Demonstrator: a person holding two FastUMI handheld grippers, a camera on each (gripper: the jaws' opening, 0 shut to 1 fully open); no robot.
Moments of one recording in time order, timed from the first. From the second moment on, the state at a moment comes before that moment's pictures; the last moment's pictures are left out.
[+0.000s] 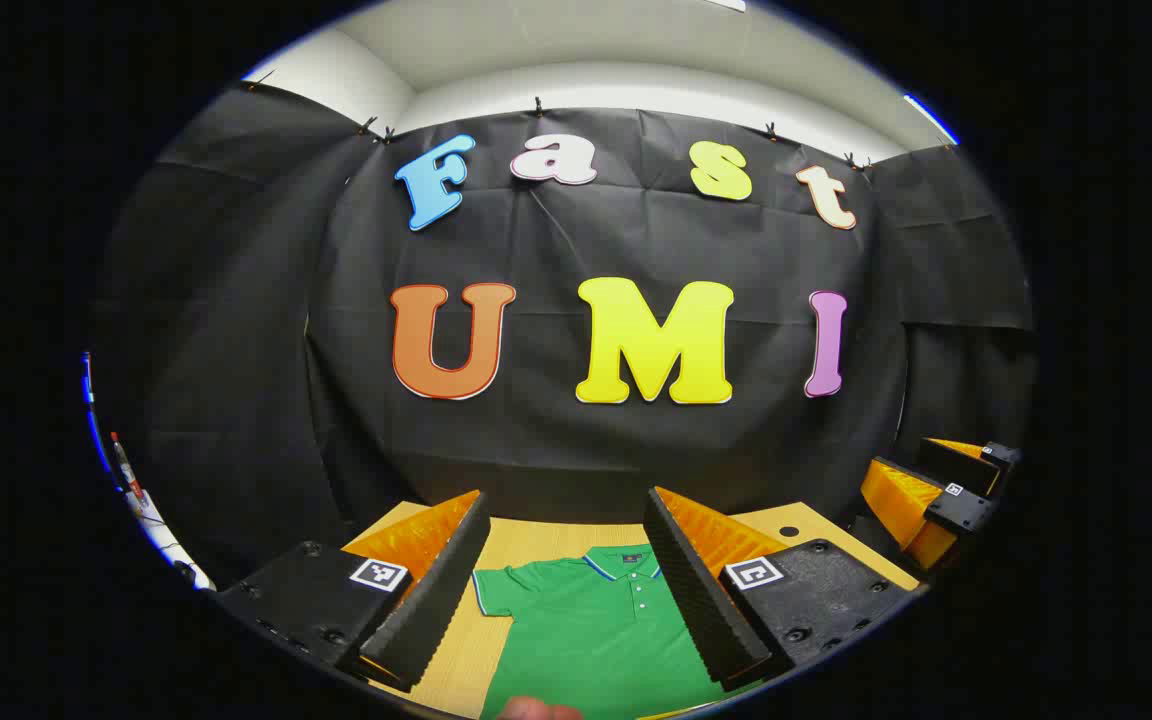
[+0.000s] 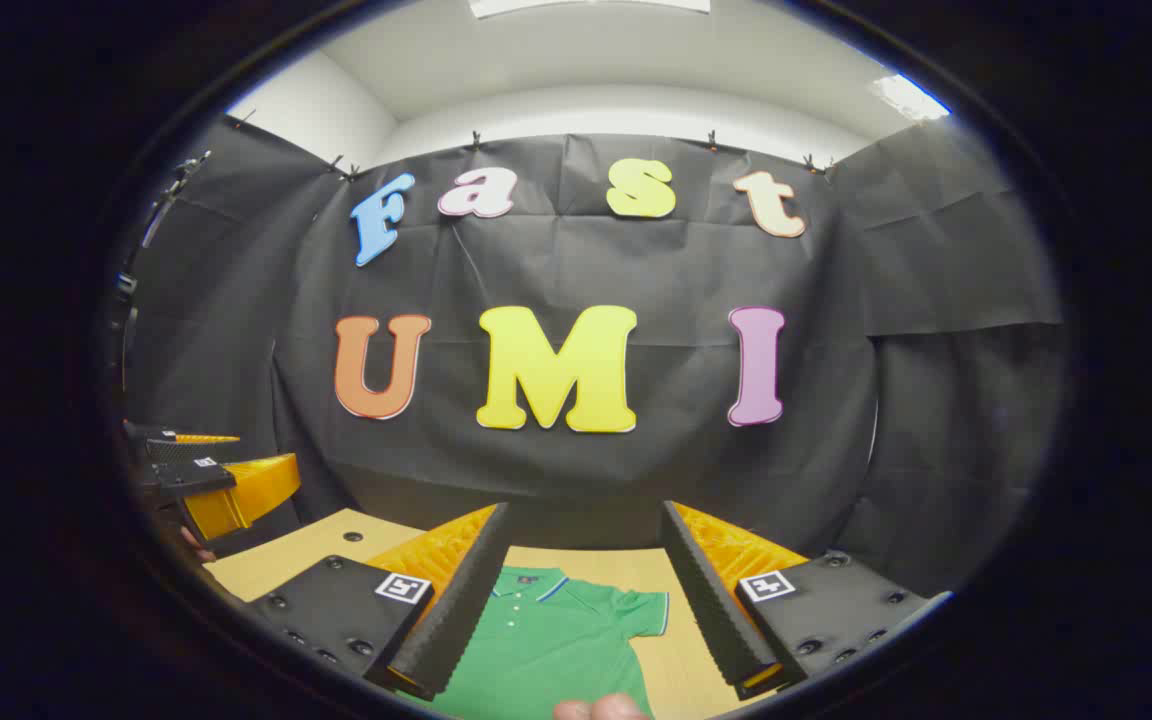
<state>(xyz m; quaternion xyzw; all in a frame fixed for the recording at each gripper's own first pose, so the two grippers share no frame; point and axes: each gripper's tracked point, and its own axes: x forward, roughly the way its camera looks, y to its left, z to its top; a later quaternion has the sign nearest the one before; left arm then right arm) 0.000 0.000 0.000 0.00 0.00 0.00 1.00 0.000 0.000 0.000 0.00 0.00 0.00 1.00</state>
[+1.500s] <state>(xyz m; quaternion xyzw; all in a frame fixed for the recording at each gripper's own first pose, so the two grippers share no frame) 0.033 -0.012 -0.010 0.01 -0.01 0.00 1.00 0.053 -0.020 -0.033 0.01 0.09 0.01 1.00</state>
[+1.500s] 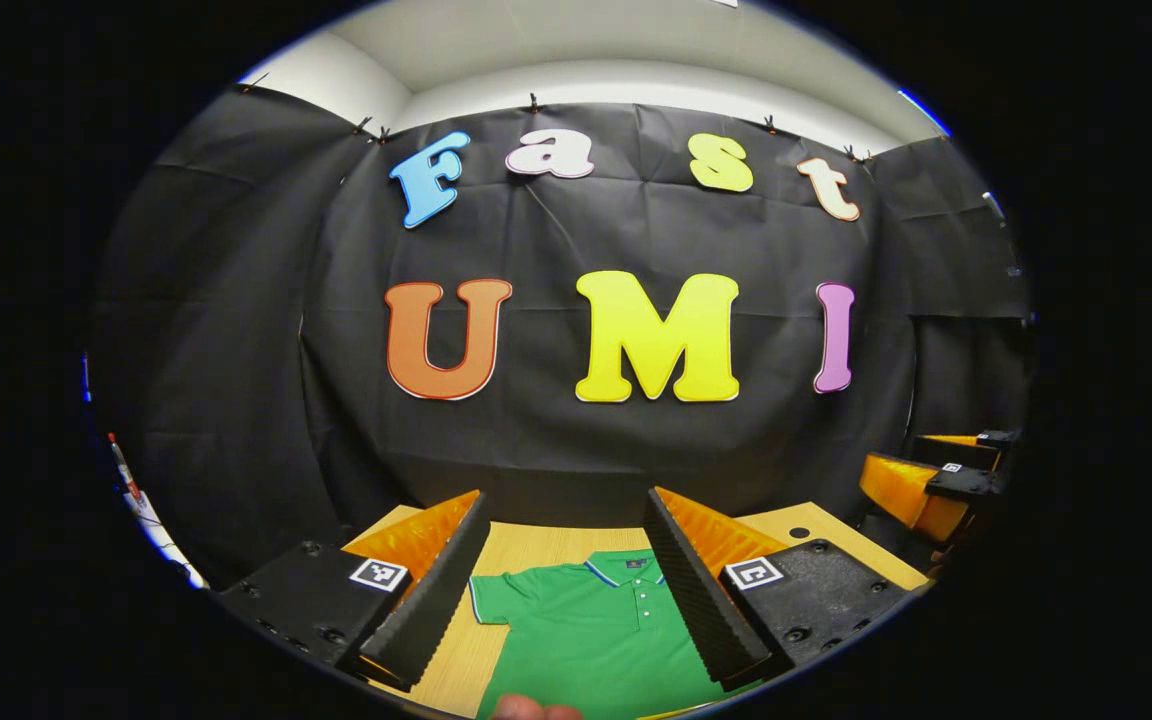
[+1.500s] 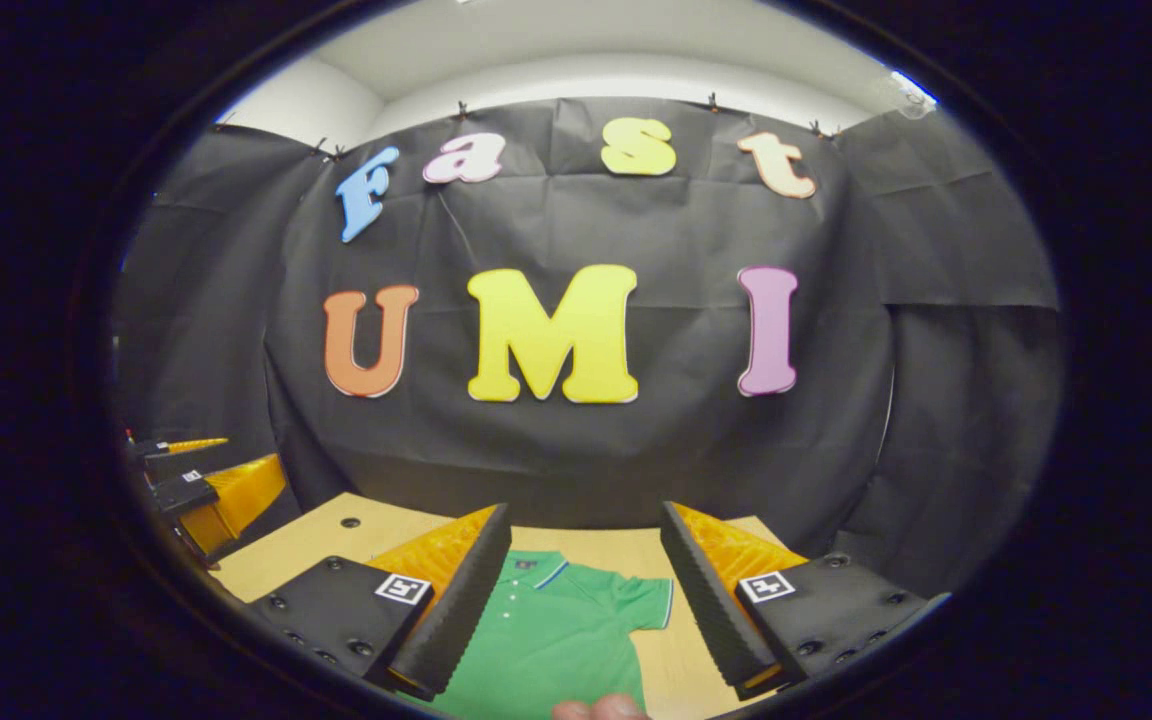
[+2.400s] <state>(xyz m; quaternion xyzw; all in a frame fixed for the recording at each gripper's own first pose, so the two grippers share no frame) 0.075 -0.003 -0.063 0.00 0.07 0.02 1.00 0.192 -0.111 -0.257 0.13 0.48 -0.04 0.87</state>
